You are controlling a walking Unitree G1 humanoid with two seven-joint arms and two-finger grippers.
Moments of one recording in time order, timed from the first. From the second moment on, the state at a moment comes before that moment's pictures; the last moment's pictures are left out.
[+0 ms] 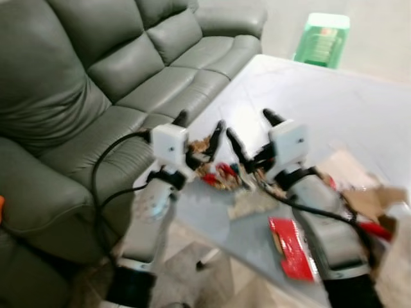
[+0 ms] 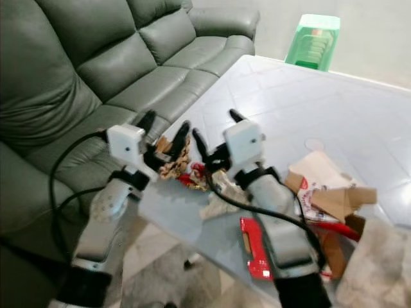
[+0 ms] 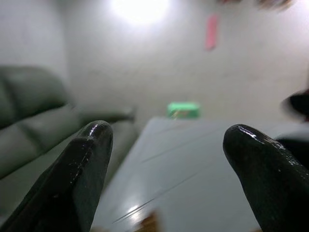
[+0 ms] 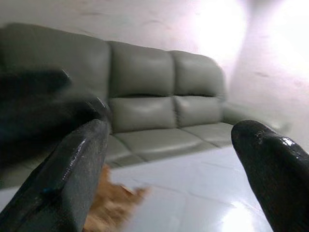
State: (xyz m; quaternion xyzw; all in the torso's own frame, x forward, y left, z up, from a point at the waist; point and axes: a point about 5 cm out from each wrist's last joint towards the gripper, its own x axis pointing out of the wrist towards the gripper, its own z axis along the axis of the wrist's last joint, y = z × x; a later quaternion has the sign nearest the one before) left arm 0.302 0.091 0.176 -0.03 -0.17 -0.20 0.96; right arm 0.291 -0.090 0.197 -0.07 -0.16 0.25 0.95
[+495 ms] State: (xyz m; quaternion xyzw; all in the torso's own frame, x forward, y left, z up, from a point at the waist) left arm 0.307 0.107 0.160 0.00 -0.13 -0.13 0.98; right arm 0.290 -0.098 0.194 -0.08 -0.14 0.25 0.95
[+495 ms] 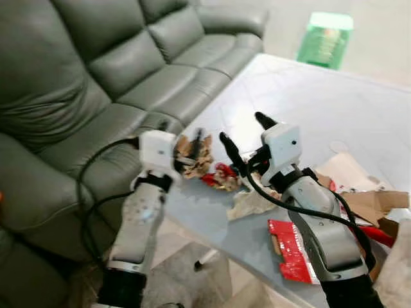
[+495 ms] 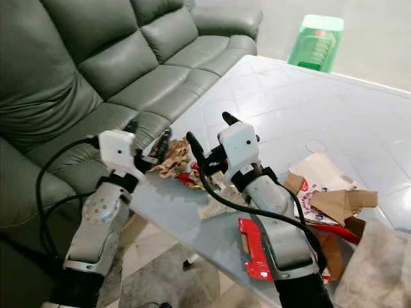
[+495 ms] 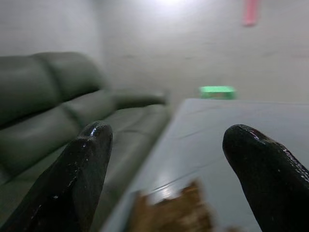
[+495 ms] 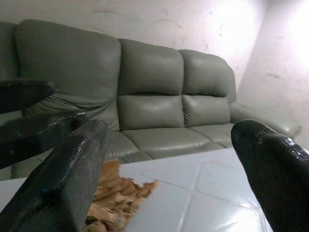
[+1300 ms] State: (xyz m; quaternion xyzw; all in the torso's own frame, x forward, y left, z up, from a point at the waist) left arm 0.343 0.133 0.107 0.03 0.05 -0.16 0.98; right arm 0.231 -0.091 0.176 -0.08 -0.02 0.47 0.88
